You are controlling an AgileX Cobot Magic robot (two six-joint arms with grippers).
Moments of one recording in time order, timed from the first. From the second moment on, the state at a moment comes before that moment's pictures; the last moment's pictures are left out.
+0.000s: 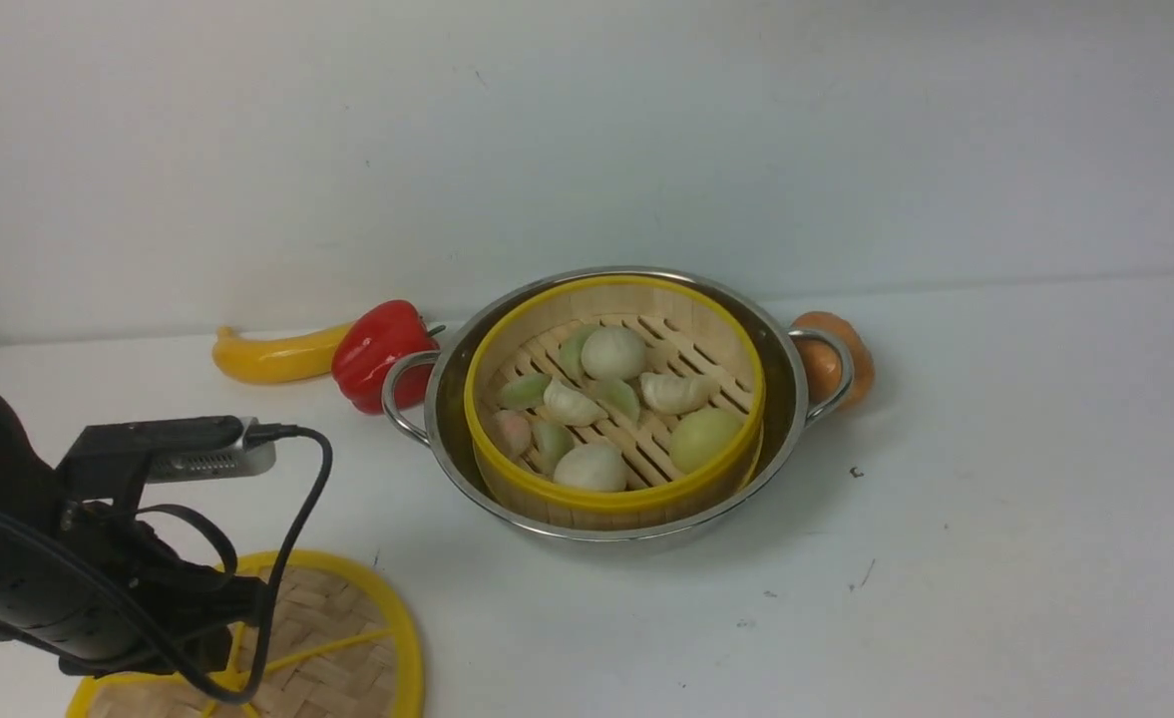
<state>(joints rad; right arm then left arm) 0.20 1.96 -2.36 0.27 1.23 -0.01 0.03 1.48 -0.78 -0.15 0.68 0.08</state>
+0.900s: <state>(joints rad) 0.20 1.84 -2.31 0.21 1.23 -0.02 0.03 1.55 -0.99 -0.07 0.92 0.11</state>
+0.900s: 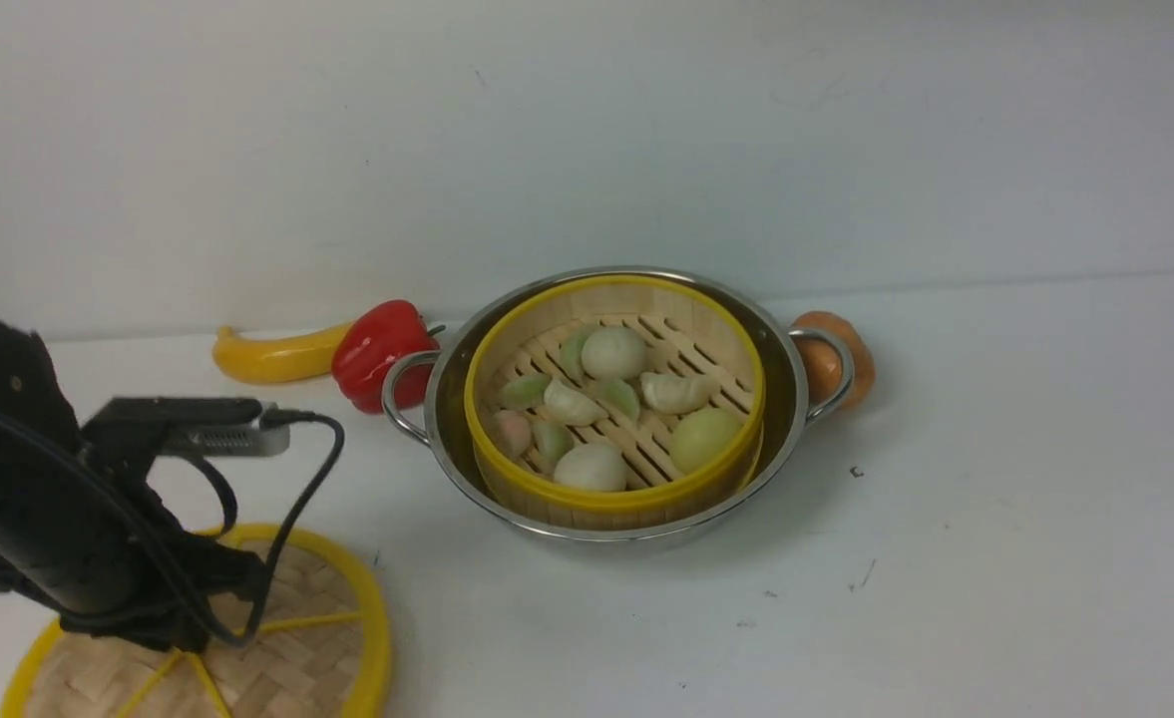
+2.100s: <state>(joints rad) 0.20 1.09 -1.39 0.11 1.24 0.02 -0.46 2.28 -2.25 0.01 1.22 0.11</state>
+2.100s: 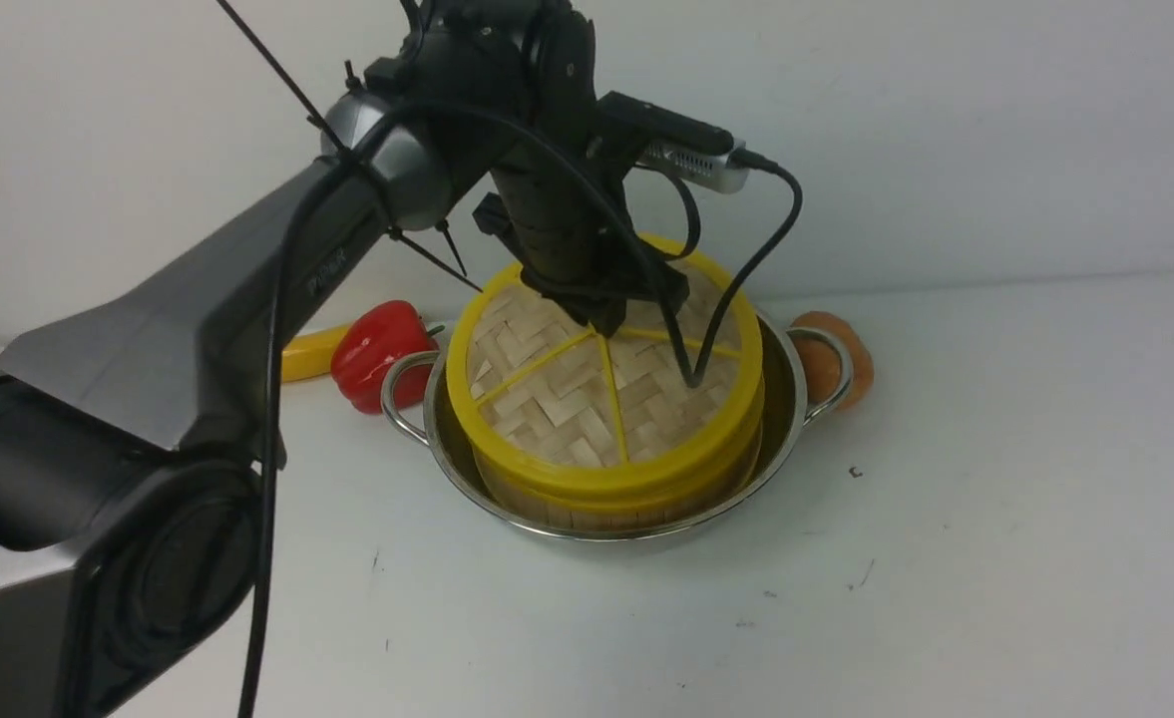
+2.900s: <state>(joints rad) 0.20 1.09 -1.39 0.11 1.24 0.03 -0.47 2.33 -2.26 0.00 1.14 0.12</state>
